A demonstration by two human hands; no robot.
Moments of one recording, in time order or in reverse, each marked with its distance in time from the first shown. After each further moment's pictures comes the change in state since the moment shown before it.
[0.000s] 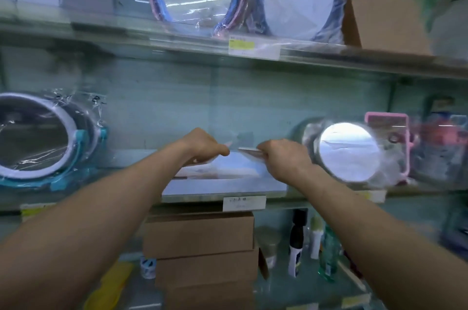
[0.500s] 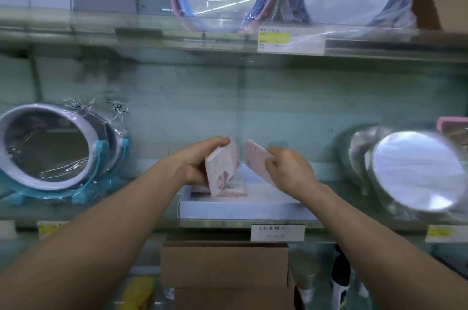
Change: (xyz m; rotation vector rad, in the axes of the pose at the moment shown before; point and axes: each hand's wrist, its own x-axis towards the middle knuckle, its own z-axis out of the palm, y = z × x) left_hand 0.033 -0.041 -0.018 -0.882 -0.237 -0.352; right_hand 0.063 -0.023 0.055 0.446 0.027 0.030
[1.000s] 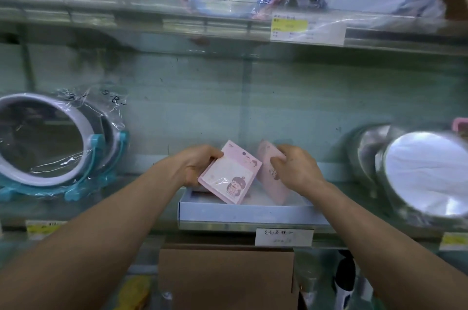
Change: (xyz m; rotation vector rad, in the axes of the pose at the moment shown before) left_hand 0.019 -0.010 -0.014 -0.043 0.035 -0.033; right_hand 0.017 0.008 0.014 0.155 -0.034 0.181
